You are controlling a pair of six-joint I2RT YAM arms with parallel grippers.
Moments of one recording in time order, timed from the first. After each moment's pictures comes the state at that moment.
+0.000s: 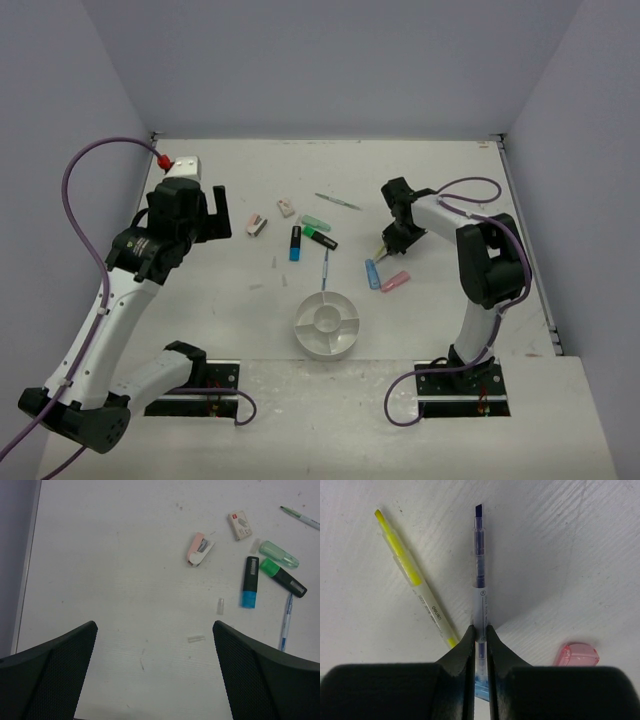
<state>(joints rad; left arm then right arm) -0.35 0.99 1.21 -0.91 -0.37 -0.30 0.35 1.88 1.23 -0.75 0.21 1.27</state>
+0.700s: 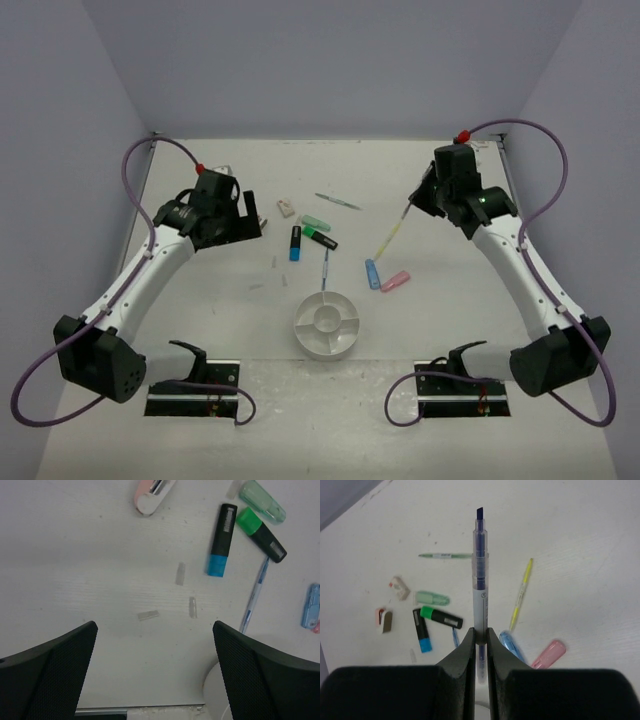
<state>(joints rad) -0.35 1.27 1.17 -0.87 -0.14 -0.52 0.31 1.31 1.32 -0.74 0.17 0.75</state>
